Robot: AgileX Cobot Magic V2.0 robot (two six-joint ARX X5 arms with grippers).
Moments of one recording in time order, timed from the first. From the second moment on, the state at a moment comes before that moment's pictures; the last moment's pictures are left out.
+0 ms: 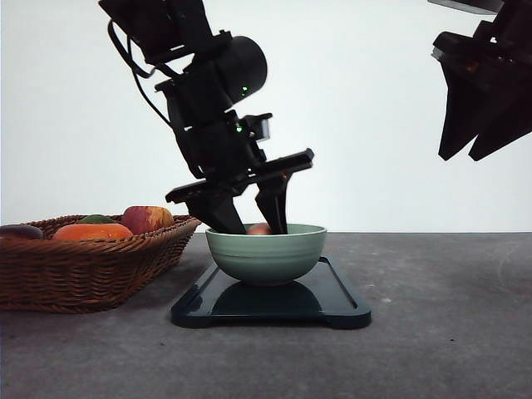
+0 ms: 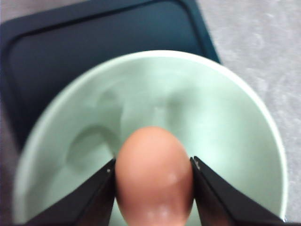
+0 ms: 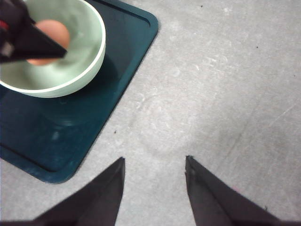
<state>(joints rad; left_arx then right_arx) -0.63 1.99 1.47 -0.47 0.08 -0.26 0.40 1.10 0.83 -0.50 -0.03 0.02</state>
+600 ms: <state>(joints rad) -0.64 2.01 1.50 -0.45 0.06 -0.23 0.40 1.10 0.83 -0.51 -0.03 0.02</state>
